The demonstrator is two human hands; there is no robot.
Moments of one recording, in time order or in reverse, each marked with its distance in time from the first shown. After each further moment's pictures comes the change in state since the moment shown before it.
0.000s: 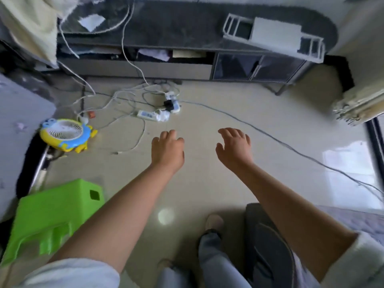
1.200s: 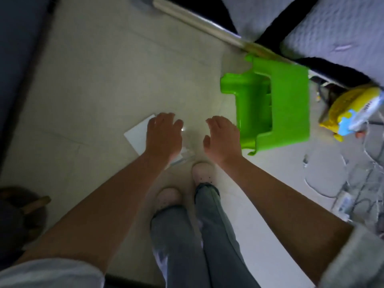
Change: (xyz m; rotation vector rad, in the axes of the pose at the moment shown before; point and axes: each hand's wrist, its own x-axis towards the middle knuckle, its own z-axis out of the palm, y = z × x) left_hand -0.479 -0.271 0.429 -0.762 0.177 -1.638; right_hand -0.284 -0.423 0.515 -0.743 -0.634 -1.609
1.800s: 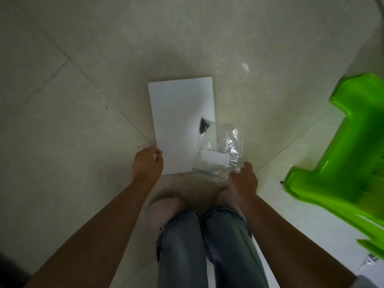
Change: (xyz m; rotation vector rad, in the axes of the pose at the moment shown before) left_hand -0.021 -0.157 0.356 -0.744 -0.019 -1.001; right_hand 0.118 0.038 0.333 0.082 -0.366 0.478
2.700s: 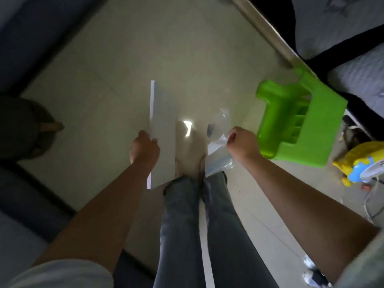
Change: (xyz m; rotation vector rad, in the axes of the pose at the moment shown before) left_hand -0.266 0.097 -0.212 0.036 0.043 -0.001; right_hand -0.279 0.031 -0.224 -0.126 0.178 -0.442
